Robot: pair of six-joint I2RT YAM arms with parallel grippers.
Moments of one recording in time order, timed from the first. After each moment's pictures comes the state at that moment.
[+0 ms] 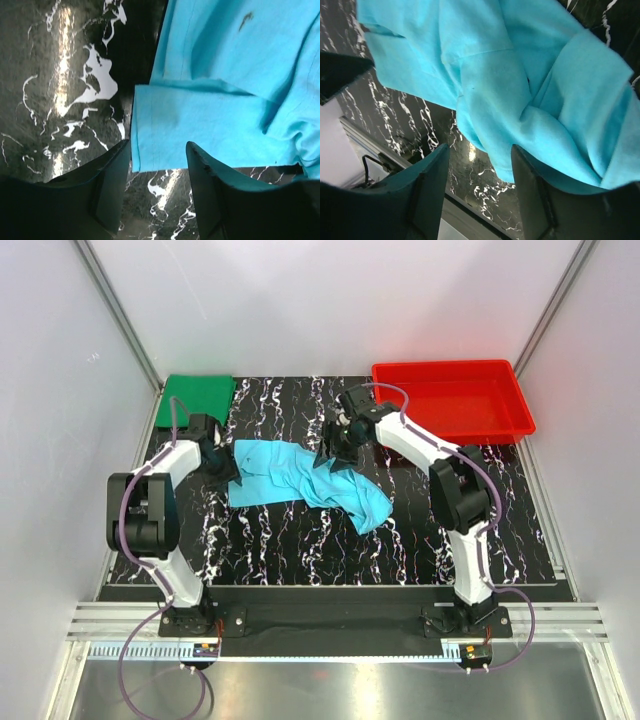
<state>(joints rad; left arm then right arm) -0.01 1.74 1.13 -0.61 0.11 -0.38 0.53 2.11 1.77 -0.67 -0.40 0.60</state>
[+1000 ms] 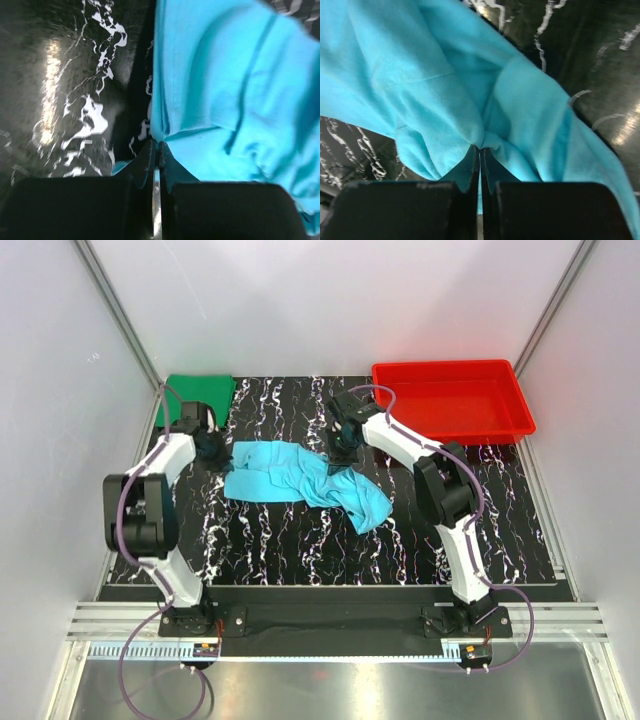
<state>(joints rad) 0.02 1.77 1.23 -0.55 0.16 -0.38 0.57 2.25 1.89 -0.79 -0.20 0.52</state>
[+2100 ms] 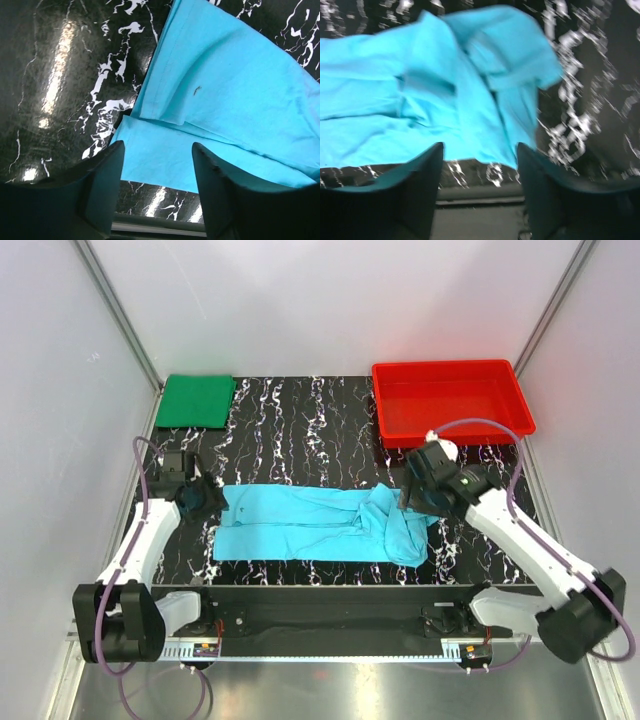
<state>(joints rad) 0.02 1.13 0.78 -0.73 0.03 -0.49 0.56 1.15 1.05 -0.97 0.28 0.68</state>
